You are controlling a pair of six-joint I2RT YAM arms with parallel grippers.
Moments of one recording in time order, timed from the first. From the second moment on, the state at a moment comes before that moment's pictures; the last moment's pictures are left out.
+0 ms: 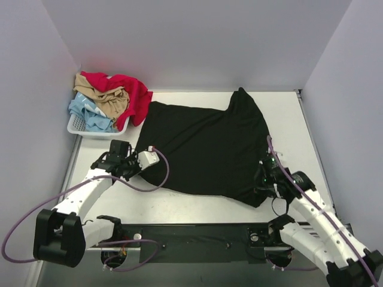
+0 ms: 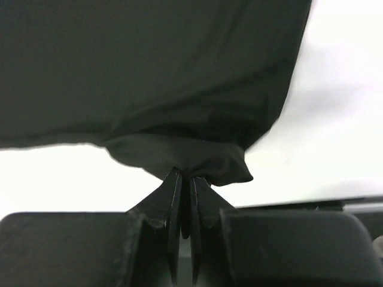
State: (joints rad) left arm -0.22 1.10 0.62 -0.52 0.19 0.88; right arm 0.46 0.73 0.62 -0.99 0.13 0.72
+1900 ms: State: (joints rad) left arm -0.24 1.74 1.16 -0.14 0.04 0.75; right arm 0.16 1.88 1.51 -0.66 0.24 0.14
